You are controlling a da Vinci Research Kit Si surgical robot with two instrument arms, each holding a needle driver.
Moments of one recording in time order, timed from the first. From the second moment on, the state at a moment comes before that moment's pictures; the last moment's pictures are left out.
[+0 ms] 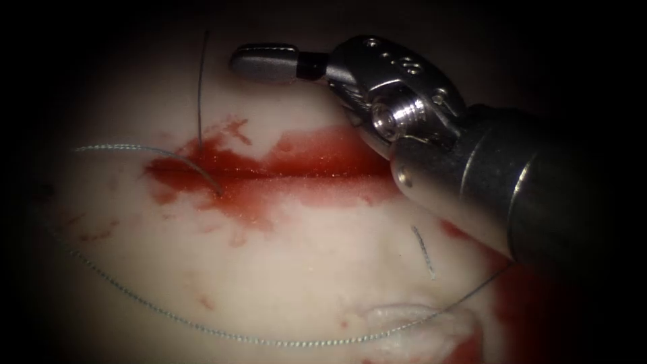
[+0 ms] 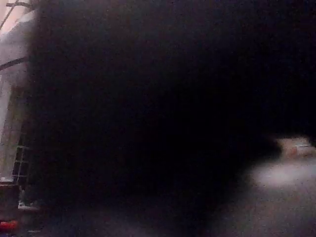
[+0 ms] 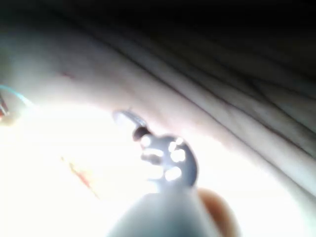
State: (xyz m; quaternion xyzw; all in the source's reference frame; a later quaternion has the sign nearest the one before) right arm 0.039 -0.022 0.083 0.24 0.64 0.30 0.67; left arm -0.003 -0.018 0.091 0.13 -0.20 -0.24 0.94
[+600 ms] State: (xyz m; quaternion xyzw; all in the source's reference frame) right arm 0.037 -0.021 0.082 0.26 0.63 0.32 0.66; left arm -0.005 -0.020 0.091 0.25 -0.26 -0.46 0.81
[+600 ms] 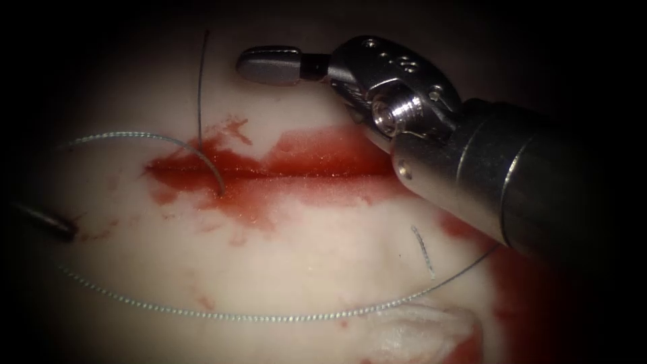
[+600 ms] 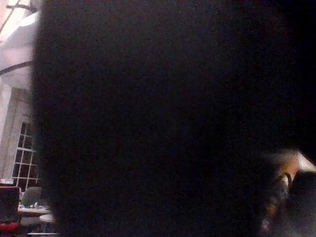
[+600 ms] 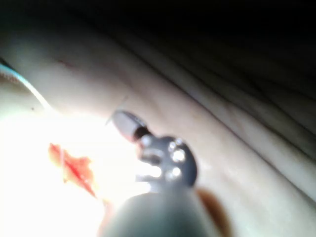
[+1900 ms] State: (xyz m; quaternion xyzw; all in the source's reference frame) right arm 0.027 -0.018 0.078 0.26 0.64 0.37 0.62; left arm -0.019 -0.023 0.078 0.19 -0.45 -0.28 0.83
